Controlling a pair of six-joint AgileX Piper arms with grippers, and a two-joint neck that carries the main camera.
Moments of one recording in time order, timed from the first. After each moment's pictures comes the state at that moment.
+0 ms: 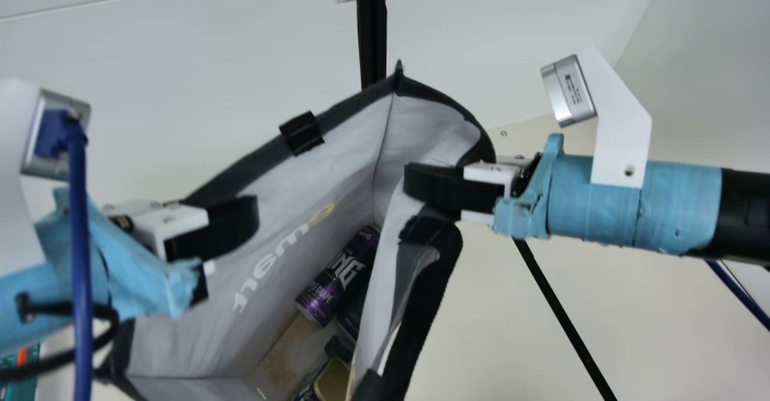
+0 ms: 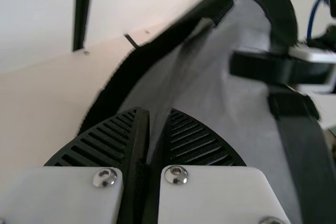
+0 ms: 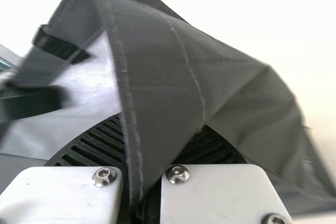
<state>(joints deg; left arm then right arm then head) -33.4 85.9 -113.5 -27.3 69.8 -2.4 -12.5 65.1 -82.4 59.3 70.7 -24.3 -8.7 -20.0</state>
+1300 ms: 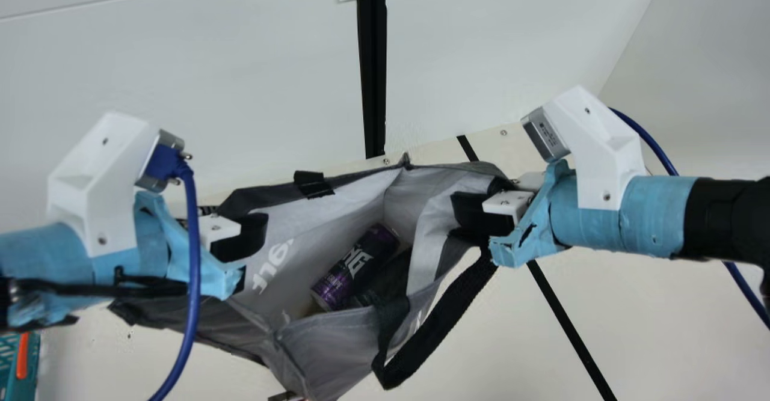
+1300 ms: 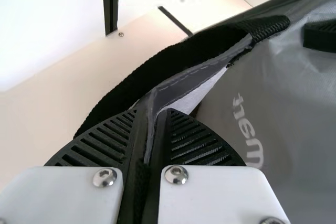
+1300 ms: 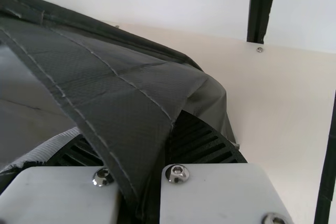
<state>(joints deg) -29.0 92.5 -105.7 -27.0 64.5 15.6 -13.1 67.6 -79.8 40.5 69.7 -32.8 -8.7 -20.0</state>
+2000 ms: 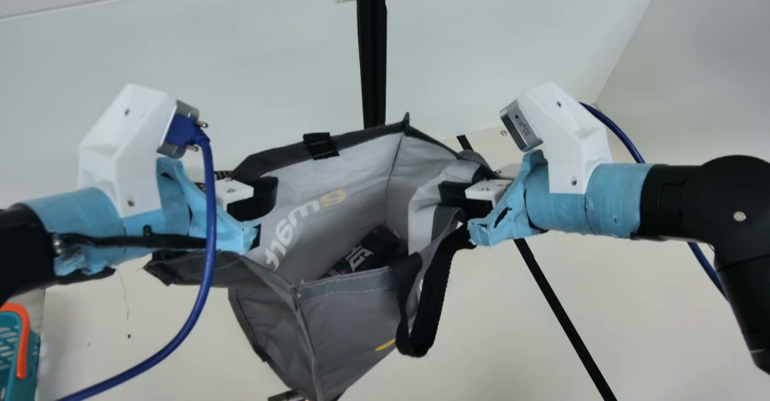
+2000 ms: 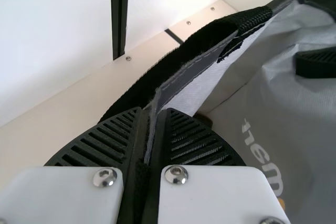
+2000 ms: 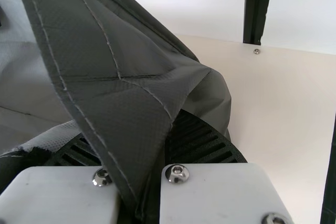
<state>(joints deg) -28.3 96.9 -107.6 -29.4 58.6 19.1 -9.5 70.6 -78.2 39.5 63.7 -32.2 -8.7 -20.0</state>
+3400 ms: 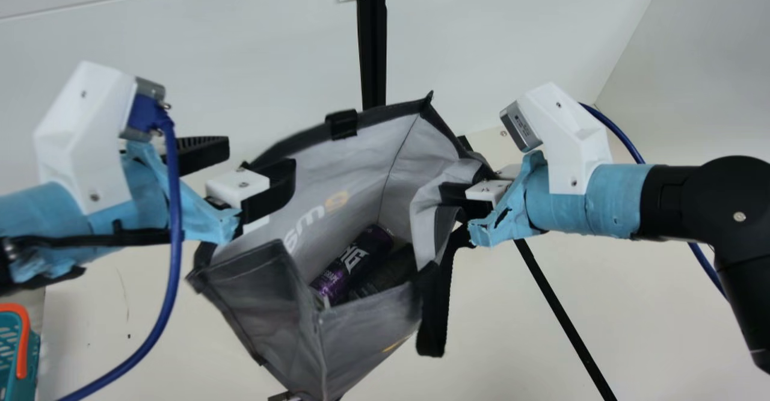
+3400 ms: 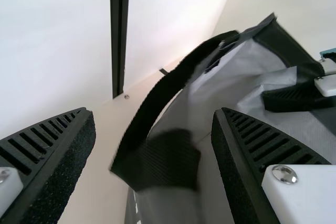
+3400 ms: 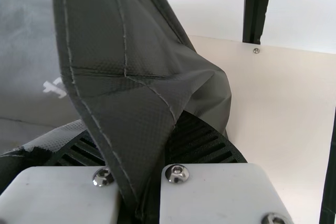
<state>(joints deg) -27.1 93.2 -107.4 -34.6 53.6 23.1 -9.5 70.6 -78.2 39.4 63.7 -32.2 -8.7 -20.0</state>
